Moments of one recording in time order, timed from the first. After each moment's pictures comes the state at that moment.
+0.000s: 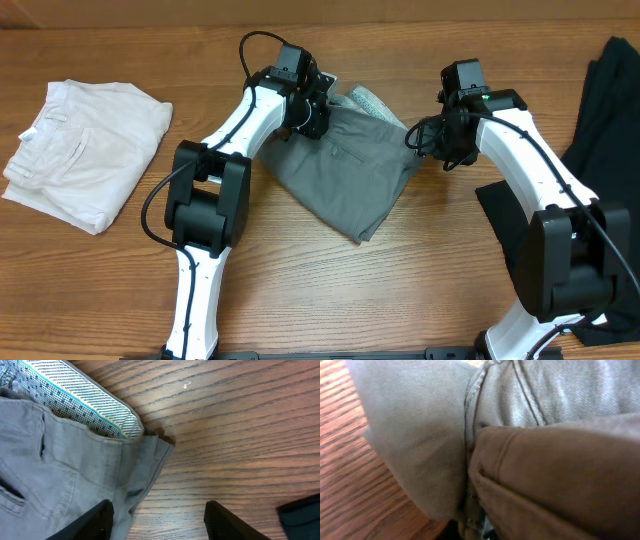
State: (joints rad) left arm -0.33 2.38 1.88 -0.71 0.33 0.11; right arm 0.14 1.86 1.42 -0.89 -0.05 0.33
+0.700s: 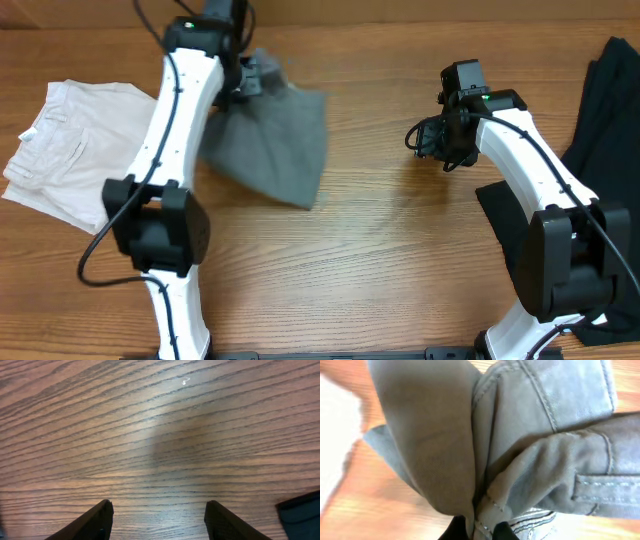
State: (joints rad) left arm -0.17 2.17 2.16 -1.26 -0.07 -0.33; right arm 0.14 1.86 1.42 -0.90 -0.05 0.33
